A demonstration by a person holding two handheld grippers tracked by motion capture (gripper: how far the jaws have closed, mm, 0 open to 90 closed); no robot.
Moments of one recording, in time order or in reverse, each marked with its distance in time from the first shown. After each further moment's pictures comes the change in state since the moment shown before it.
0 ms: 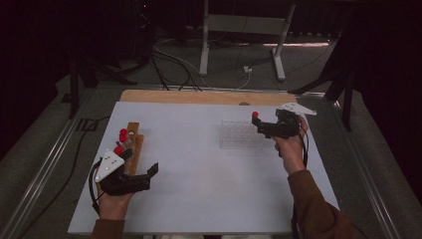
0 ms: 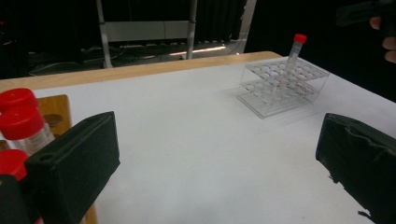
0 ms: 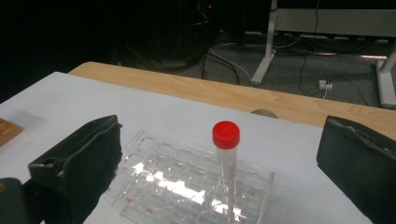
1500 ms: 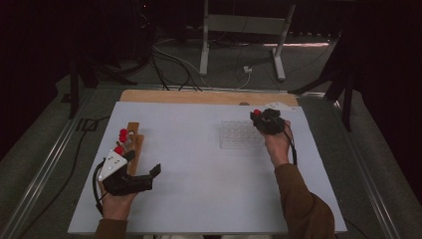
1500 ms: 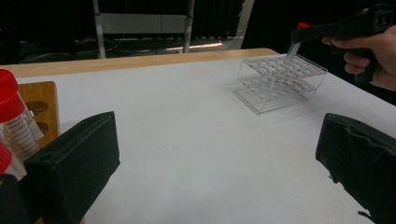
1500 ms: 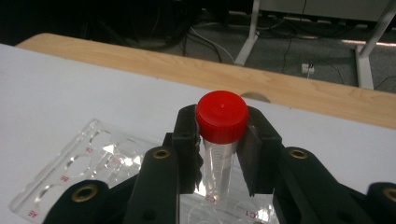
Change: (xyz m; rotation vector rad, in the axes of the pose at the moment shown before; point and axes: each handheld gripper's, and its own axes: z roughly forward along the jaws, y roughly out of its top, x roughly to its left) left arm 0.001 -0.006 0.006 0.016 -0.014 -0.032; right arm -0.001 -0.017 0.056 0.075 -0.088 -0.035
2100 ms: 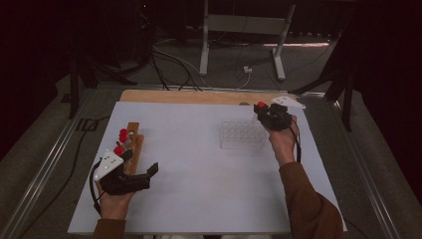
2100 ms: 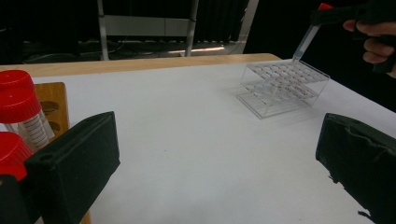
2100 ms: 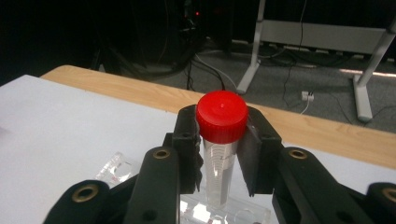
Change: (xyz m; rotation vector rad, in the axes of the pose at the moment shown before) left arm 0.005 0.001 -0.003 -0.018 0.007 -0.021; right arm 0.001 0.024 -0.030 -0.105 0.022 -0.016
